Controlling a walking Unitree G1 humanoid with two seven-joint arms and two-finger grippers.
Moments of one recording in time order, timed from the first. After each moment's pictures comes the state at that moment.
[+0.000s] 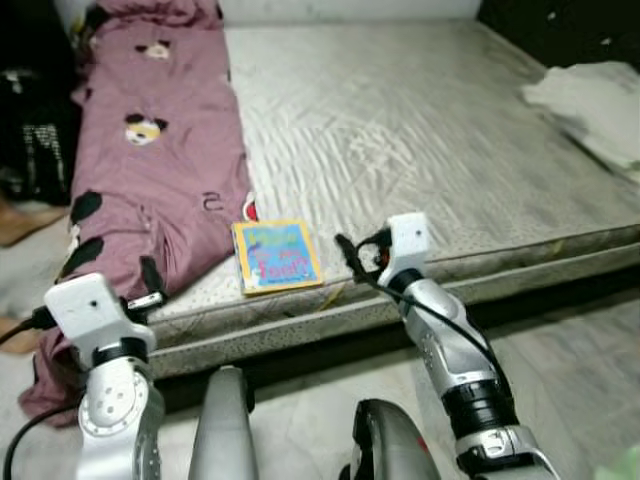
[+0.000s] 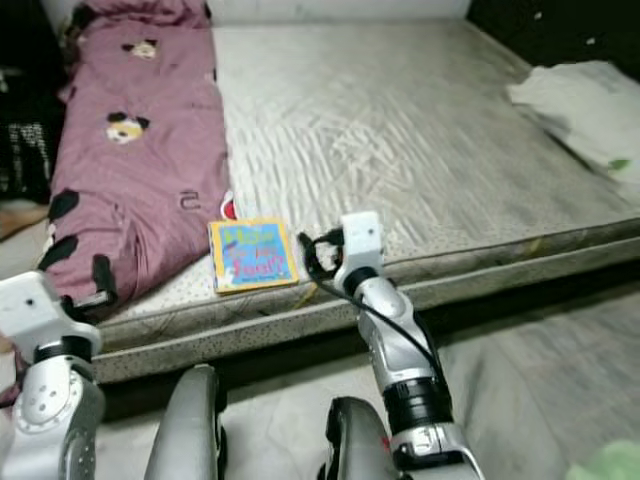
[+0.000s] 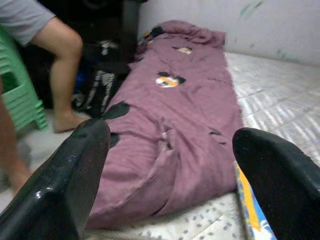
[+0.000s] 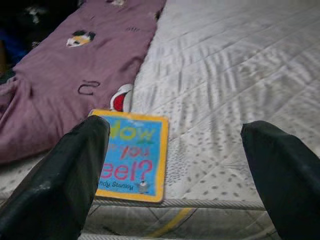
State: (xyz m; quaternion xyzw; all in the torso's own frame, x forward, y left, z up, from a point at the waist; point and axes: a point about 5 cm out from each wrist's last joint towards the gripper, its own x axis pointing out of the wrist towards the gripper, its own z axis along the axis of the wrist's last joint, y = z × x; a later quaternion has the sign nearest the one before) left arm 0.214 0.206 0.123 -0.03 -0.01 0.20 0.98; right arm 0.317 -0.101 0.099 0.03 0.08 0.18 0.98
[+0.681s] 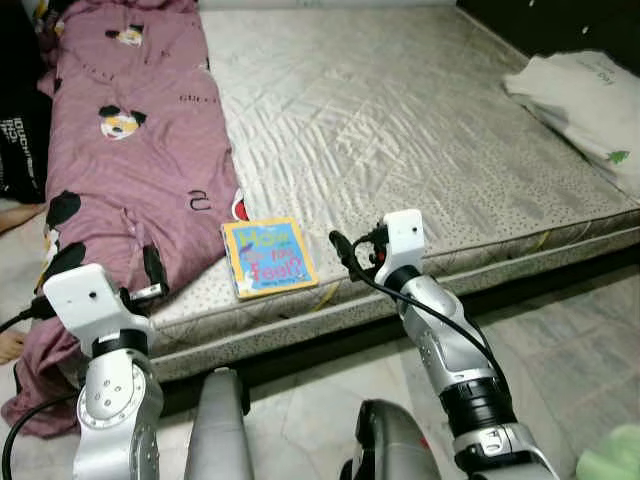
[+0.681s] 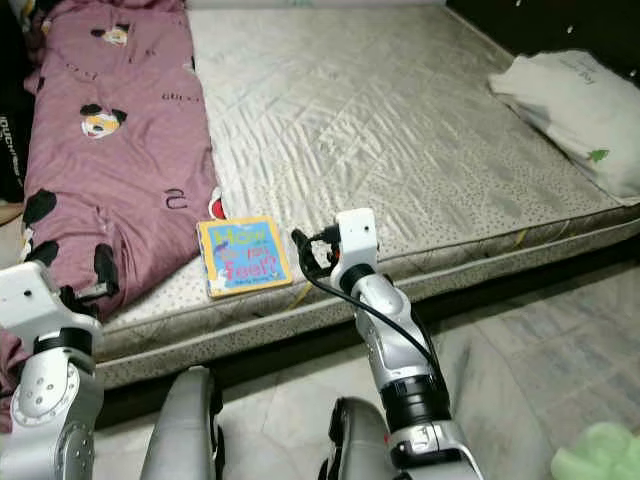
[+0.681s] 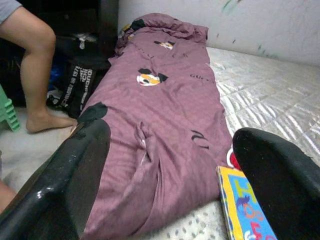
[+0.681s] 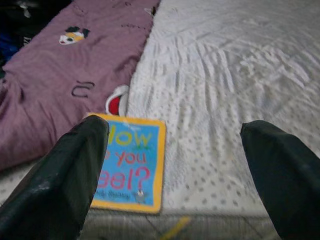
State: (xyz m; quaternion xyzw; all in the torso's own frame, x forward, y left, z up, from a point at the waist) left arm 0.218 0.203 0.127 -0.05 -0.02 0.18 0.98; right arm 0.318 -0.097 0.103 0.03 0.07 0.20 0.98
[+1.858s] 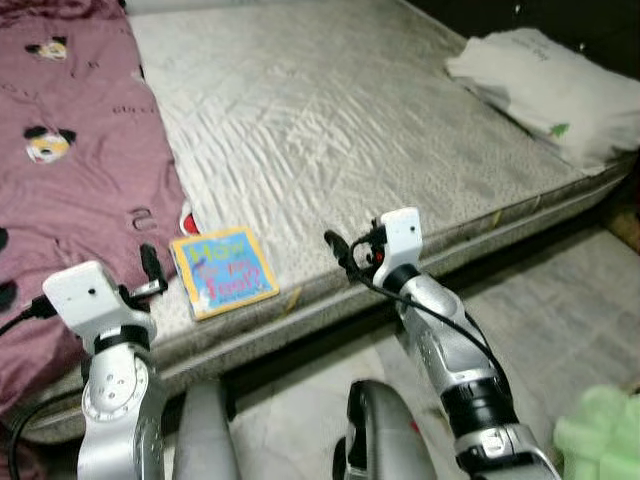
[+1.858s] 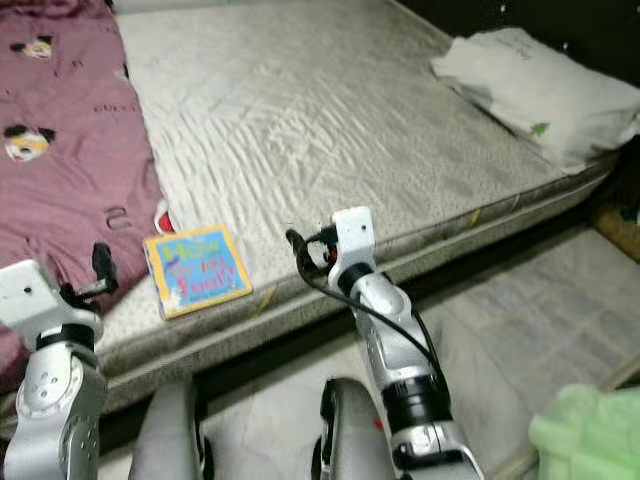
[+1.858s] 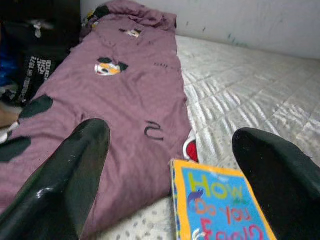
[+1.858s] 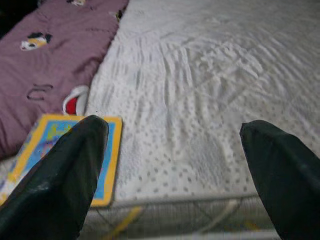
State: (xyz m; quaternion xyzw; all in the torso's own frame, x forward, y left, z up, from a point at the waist) left arm 0.224 0.203 0.125 -0.06 -0.01 0.20 0.98; right arm 0.317 -0.097 0.106 0.02 0.06 0.22 0.97
